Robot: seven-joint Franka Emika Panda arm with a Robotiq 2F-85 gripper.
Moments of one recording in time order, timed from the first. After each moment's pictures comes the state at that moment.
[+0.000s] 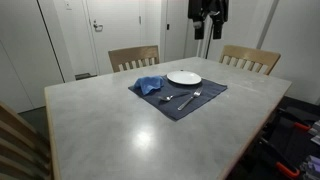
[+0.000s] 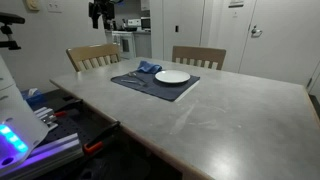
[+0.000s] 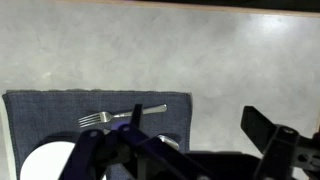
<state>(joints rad) 0.16 -0.20 0.21 -2.35 0.14 2.00 0.23</state>
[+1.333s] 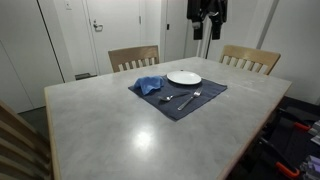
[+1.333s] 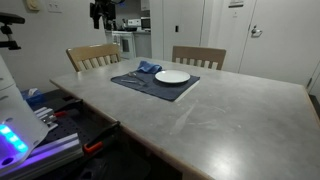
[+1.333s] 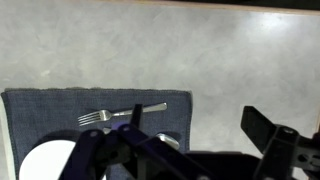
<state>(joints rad) 0.16 -0.19 0.20 -2.34 0.14 2.01 0.22</state>
